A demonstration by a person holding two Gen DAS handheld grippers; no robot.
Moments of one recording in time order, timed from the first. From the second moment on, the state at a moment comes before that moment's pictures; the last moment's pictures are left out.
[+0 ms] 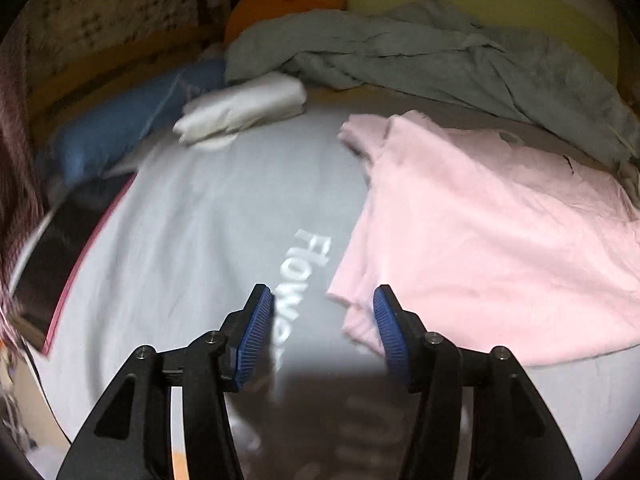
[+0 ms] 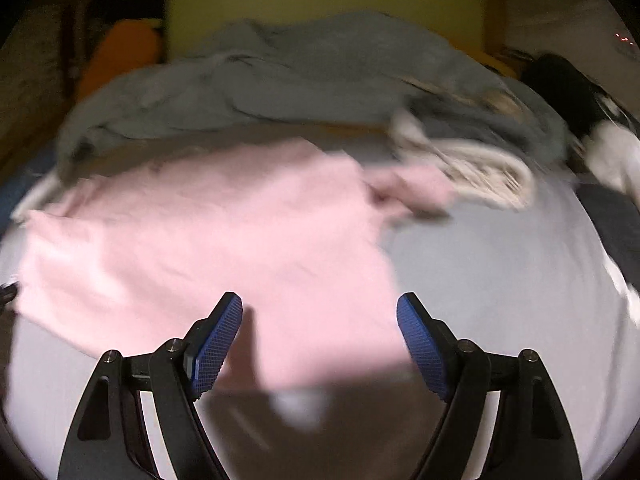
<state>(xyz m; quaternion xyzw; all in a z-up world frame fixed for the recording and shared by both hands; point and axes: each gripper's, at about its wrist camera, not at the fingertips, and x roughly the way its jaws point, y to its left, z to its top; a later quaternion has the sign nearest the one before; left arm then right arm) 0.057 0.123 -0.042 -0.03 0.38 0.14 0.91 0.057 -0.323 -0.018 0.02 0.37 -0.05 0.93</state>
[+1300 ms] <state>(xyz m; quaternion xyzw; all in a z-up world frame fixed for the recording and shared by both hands) 0.103 0.005 -0.002 0.01 0.33 -0.03 0.95 0.093 -0.196 0.015 0.01 0.34 0.11 0.93</state>
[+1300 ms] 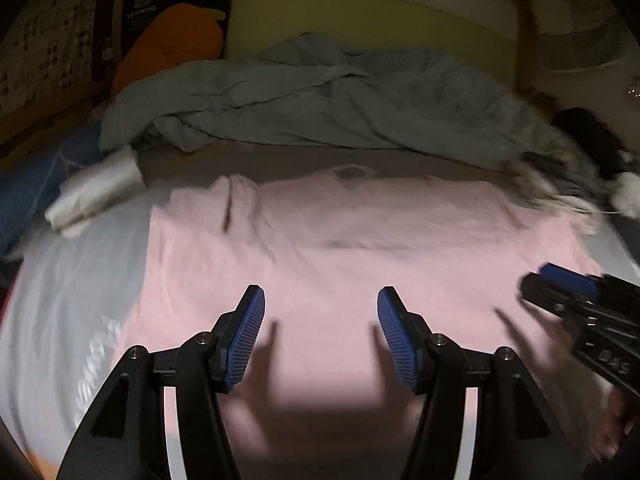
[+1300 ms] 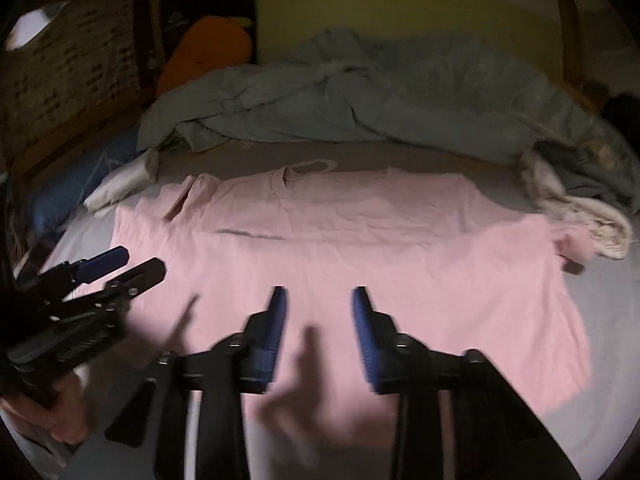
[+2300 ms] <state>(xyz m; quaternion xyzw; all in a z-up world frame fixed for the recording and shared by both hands) 0.075 0.056 0.001 0.02 0.33 -0.03 0.94 0.059 -0.248 -0.001 -0.01 0.37 0.09 0.93</state>
